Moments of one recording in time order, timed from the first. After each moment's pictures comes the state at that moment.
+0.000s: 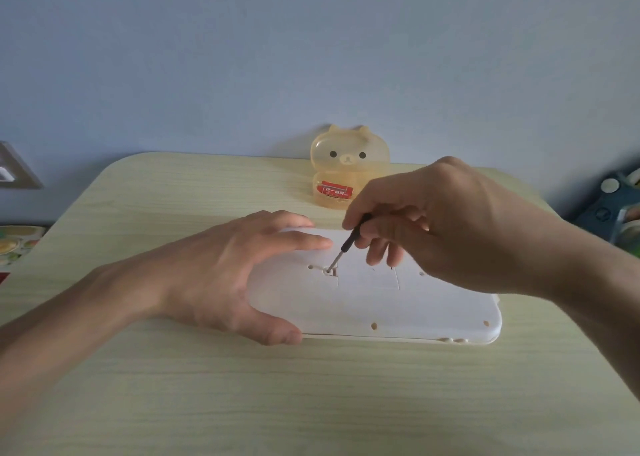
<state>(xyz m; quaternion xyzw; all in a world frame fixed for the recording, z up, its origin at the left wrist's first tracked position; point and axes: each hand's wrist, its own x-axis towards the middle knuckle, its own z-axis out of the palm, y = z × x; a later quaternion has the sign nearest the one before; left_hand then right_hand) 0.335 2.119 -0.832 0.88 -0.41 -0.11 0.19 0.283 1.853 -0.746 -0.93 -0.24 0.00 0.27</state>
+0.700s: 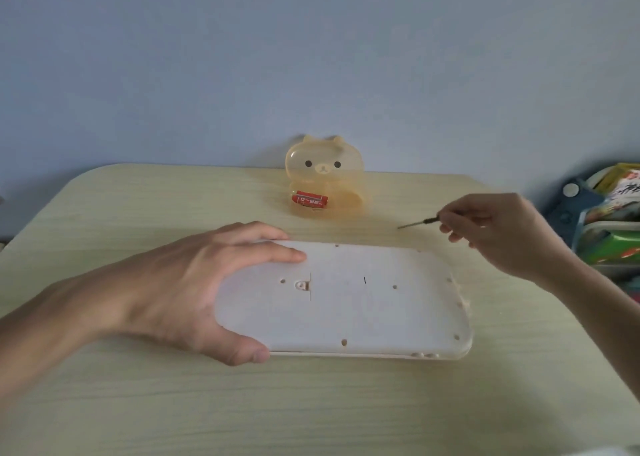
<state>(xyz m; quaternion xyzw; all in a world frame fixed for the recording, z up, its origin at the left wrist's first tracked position) 0.337 2.119 -0.830 0.88 -0.43 -0.11 0.17 0.312 1.712 -0.816 -0.95 0.05 -0.11 0.29</state>
